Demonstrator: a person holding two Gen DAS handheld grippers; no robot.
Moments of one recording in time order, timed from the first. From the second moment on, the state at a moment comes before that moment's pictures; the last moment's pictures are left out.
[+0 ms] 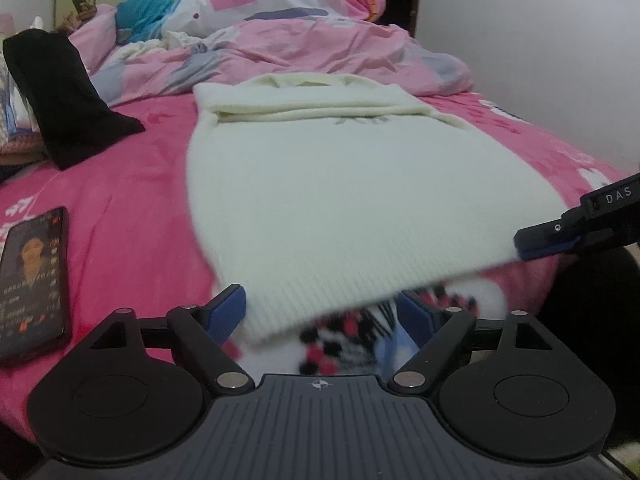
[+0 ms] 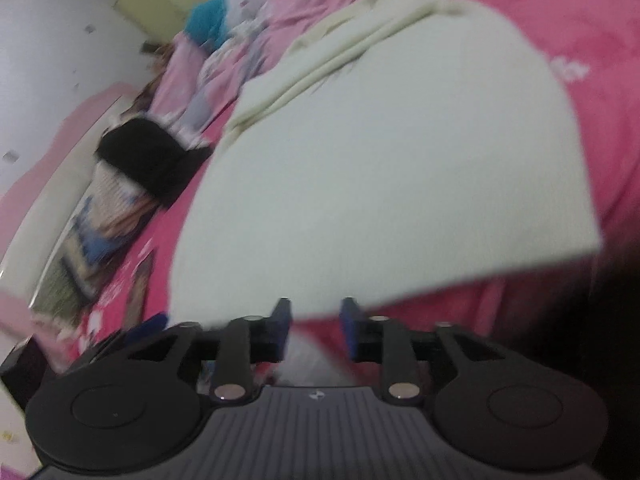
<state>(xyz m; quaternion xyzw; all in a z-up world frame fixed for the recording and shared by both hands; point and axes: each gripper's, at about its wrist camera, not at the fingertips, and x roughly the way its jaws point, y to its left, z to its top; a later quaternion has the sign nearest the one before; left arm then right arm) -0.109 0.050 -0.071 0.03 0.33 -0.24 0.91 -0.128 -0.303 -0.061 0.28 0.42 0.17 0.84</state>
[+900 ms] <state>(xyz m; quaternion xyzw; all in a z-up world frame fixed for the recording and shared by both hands) -0.076 0.092 -0.073 -0.14 0.36 -0.19 0.90 -0.101 -0.256 -0.141 0.57 0.40 0.22 0.68</state>
